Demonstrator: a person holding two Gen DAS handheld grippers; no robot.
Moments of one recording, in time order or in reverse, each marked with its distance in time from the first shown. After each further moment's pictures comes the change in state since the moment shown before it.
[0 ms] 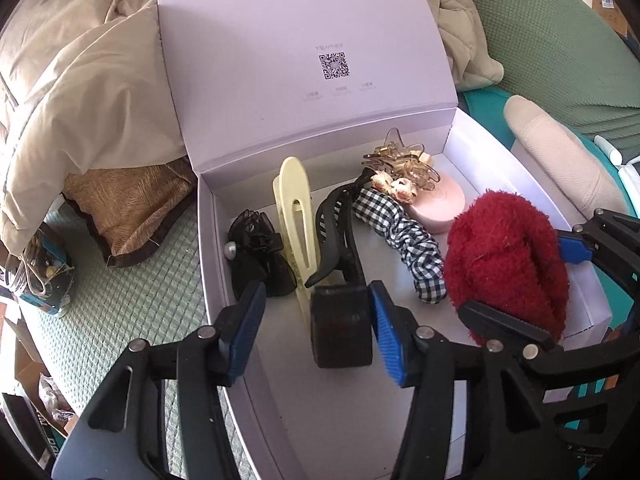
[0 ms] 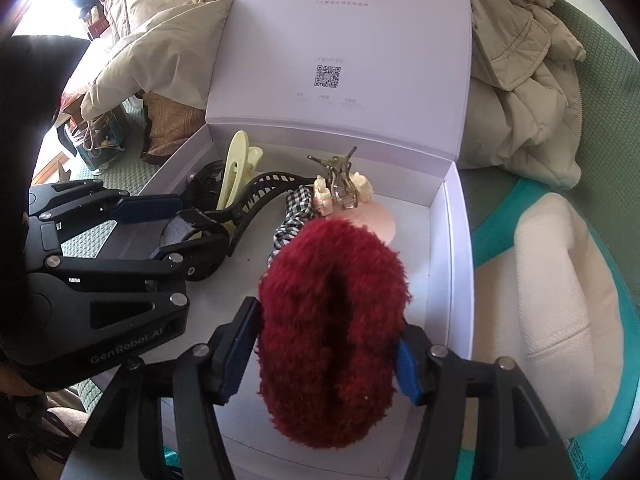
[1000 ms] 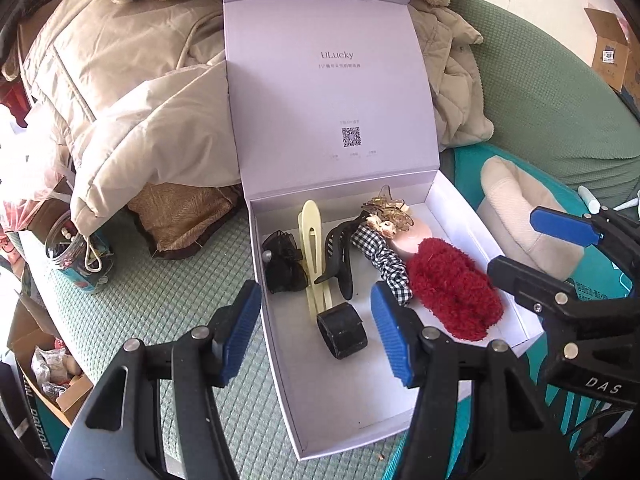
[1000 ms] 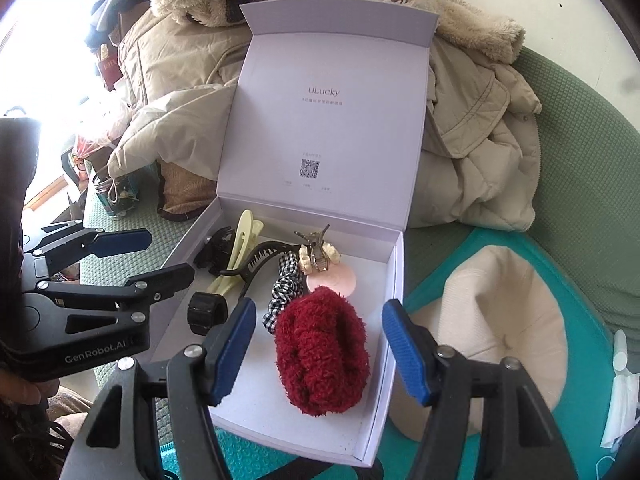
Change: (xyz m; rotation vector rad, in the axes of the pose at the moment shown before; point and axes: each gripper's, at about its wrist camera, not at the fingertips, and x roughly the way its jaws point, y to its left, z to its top) left arm -0.106 0.027 -0.009 -0.118 -0.113 -0.005; right arm -0.087 -0.002 0.015 0.003 -0.166 -0.041
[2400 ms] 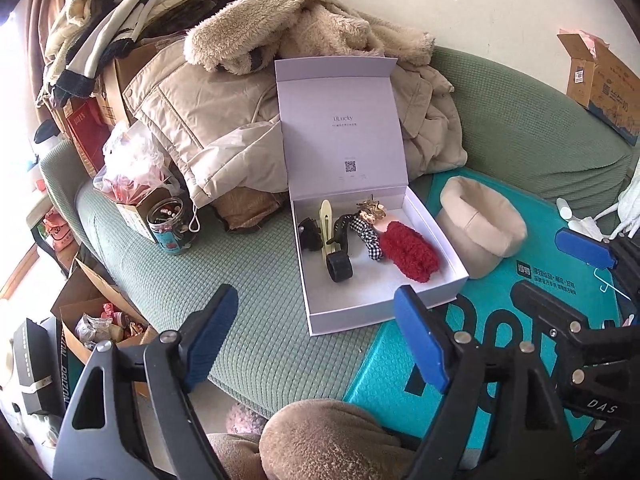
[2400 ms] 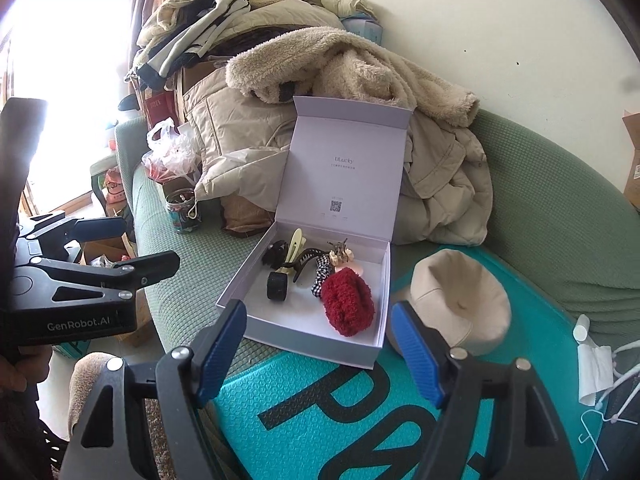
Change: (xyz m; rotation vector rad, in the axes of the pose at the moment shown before) left arm -0.216 -0.028 -0.086 -0.039 -0.126 0.102; right arm -0.178 0.049 -0.069 -0.007 -0.165 -0.016
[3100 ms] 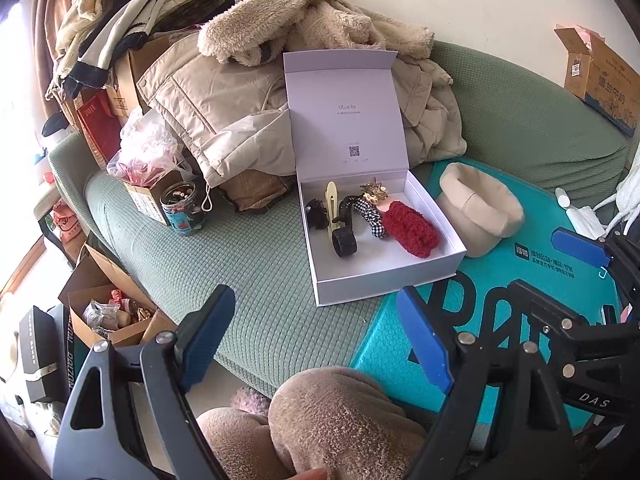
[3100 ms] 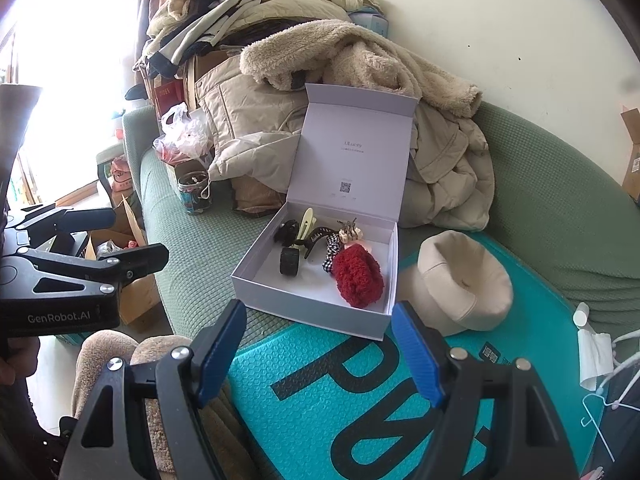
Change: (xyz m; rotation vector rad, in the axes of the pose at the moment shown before) left arm -0.031 -0.001 -0.032 -0.012 0.014 0.030; right arm -0.014 0.015 -0.023 -0.021 0.019 0.010
